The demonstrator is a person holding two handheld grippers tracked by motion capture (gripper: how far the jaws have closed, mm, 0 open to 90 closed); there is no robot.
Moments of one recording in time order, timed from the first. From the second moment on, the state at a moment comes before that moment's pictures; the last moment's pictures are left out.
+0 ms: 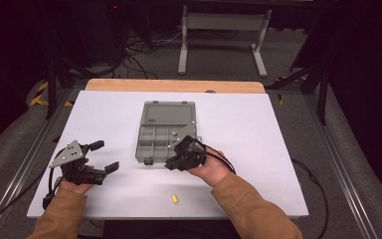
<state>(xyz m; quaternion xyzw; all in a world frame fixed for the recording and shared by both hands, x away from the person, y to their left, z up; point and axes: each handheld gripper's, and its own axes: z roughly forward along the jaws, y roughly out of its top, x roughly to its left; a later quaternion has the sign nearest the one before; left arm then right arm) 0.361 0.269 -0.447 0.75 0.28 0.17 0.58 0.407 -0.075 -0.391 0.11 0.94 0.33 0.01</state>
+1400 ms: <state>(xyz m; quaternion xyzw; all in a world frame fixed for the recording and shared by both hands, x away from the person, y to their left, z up) 0.362 0.268 -0.448 0.75 0.28 0.17 0.58 0.453 -0.023 -0.390 0.12 0.92 0.36 0.05</state>
